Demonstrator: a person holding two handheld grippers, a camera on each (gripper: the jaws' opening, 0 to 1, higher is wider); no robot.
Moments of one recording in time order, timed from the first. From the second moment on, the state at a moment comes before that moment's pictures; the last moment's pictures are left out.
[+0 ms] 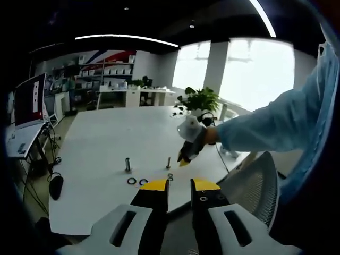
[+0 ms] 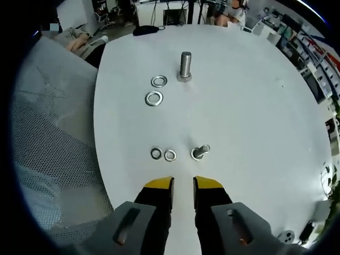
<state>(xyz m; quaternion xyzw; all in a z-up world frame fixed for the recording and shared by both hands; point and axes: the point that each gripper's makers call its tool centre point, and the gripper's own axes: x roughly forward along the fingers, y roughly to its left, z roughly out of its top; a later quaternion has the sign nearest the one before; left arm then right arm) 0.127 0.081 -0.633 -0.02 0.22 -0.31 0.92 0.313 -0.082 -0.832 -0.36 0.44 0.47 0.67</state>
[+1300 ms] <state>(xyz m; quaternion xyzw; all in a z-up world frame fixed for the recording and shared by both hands) 0.126 0.081 -0.640 -0.01 0.22 -0.31 0.92 0.283 -0.040 -0.870 -0.41 0.44 0.55 0.58</state>
